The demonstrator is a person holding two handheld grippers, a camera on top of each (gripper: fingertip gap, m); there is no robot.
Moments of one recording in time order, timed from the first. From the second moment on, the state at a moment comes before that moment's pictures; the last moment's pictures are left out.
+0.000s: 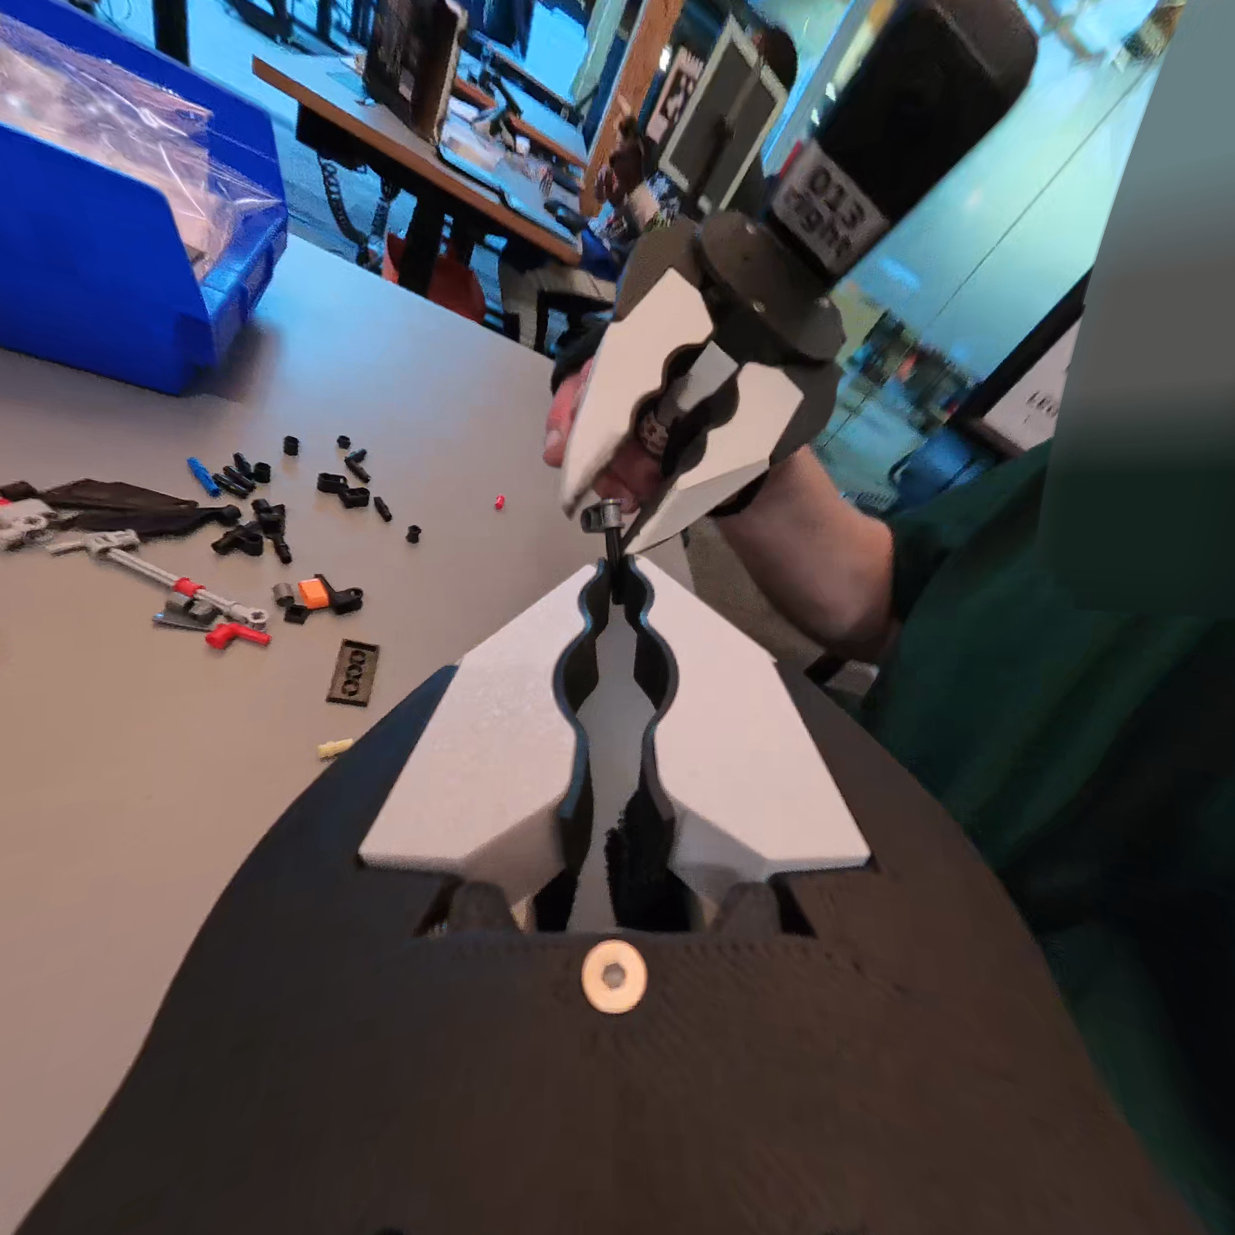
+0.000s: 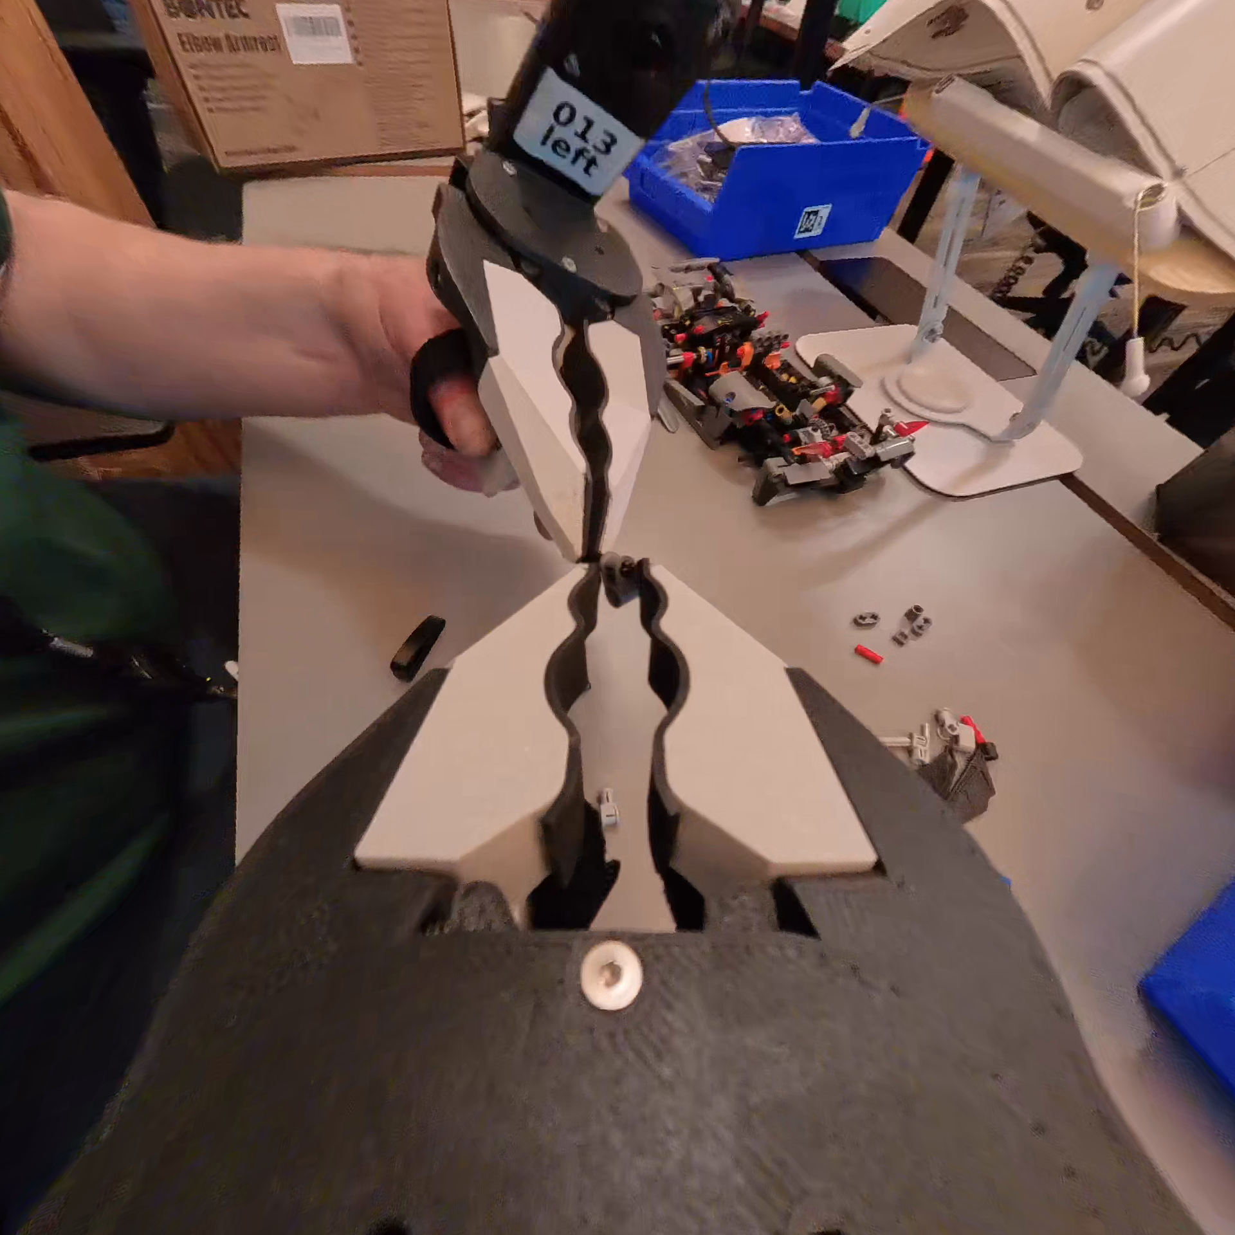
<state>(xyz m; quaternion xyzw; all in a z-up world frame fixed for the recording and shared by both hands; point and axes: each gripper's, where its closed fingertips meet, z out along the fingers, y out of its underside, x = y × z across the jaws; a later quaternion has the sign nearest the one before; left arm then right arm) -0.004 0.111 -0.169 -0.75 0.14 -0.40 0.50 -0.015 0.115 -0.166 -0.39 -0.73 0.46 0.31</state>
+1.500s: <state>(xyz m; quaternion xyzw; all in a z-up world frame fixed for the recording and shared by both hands) 0.021 0.077 -0.160 -0.74 0.34 -0.29 0.51 0.016 0.073 -0.157 -0.27 -0.73 0.55 0.30</state>
